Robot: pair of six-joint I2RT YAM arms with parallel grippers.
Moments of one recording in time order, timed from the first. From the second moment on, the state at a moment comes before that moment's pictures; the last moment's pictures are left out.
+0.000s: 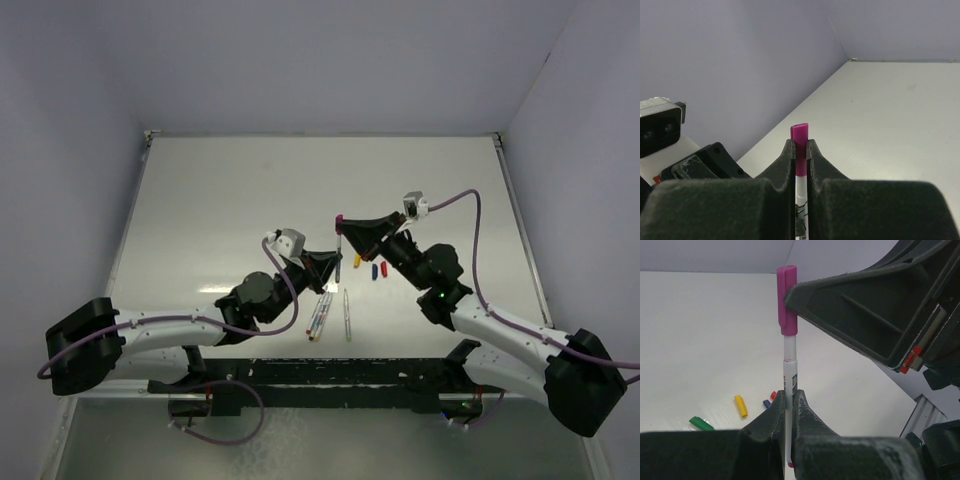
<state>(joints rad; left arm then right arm) -1.12 1.17 0.46 0.82 -0.39 -0.38 0.71 1.01 0.46 0.82 -0.10 0.55</state>
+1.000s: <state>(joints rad) -1.02 1.18 0.45 0.85 -0.26 -0.34 0.70 1.08 0.46 0.78 -0.17 0.54</state>
